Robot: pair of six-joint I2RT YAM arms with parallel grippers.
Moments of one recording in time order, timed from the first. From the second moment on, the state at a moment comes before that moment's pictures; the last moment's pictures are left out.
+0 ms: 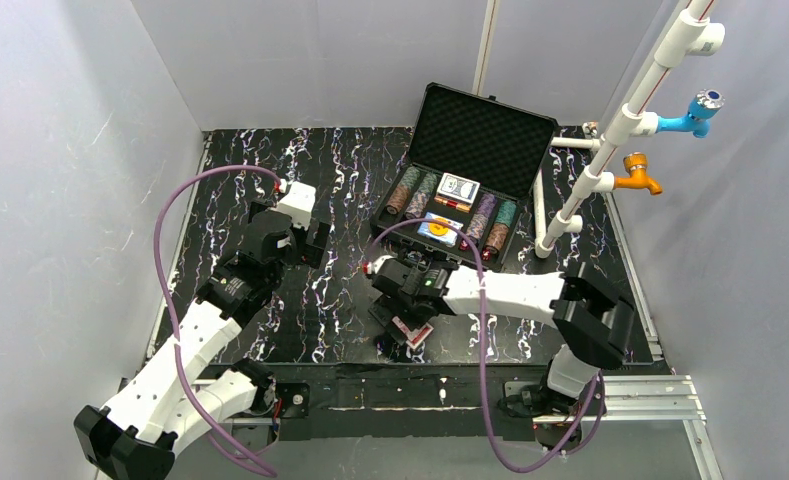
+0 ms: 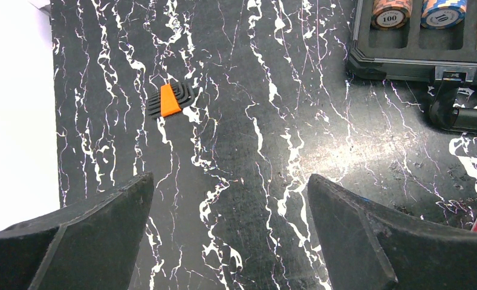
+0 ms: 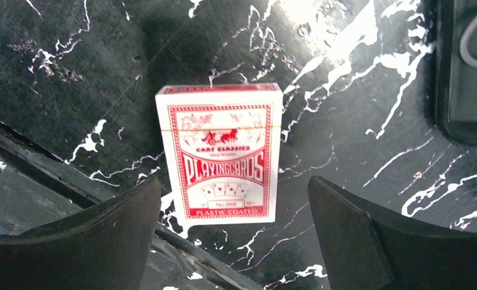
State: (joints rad) left arm -0.53 0.86 0.86 -0.48 -0.38 0.10; right arm 1.17 1.69 1.11 -0.64 0.14 0.27
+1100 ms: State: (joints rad) left arm -0.53 0.87 0.86 -0.48 -0.38 0.10; right arm 1.17 1.63 0.94 -0.38 0.13 0.32
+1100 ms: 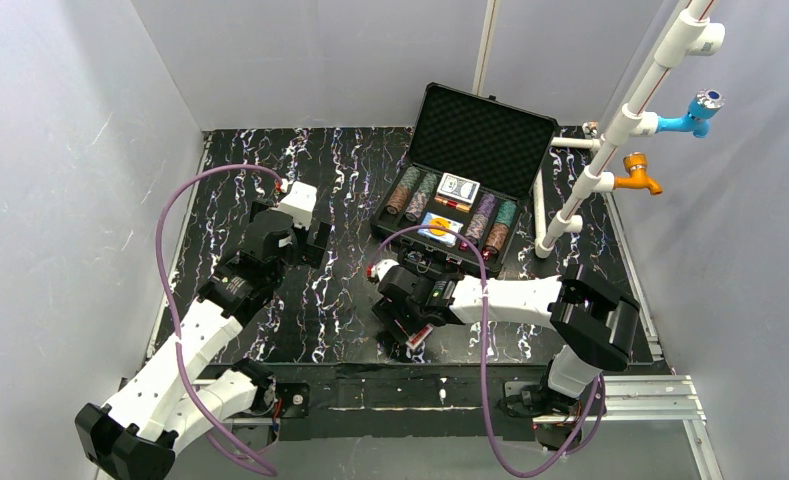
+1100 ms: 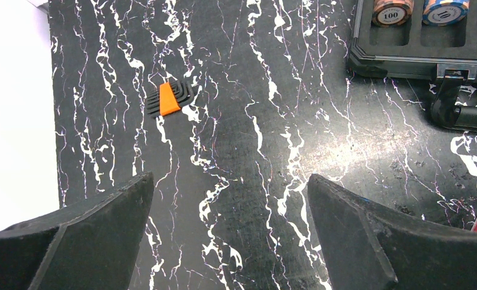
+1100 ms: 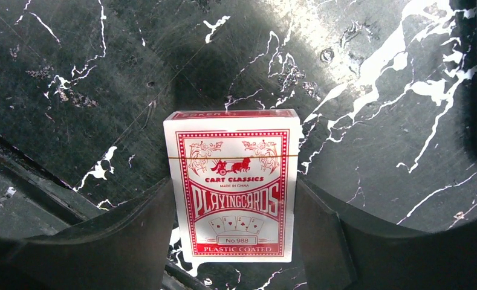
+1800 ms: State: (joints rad) left arm -0.53 0.88 0.86 -0.48 -0.38 0.10; right arm 1.09 1.58 1.19 -0.59 0.03 0.02
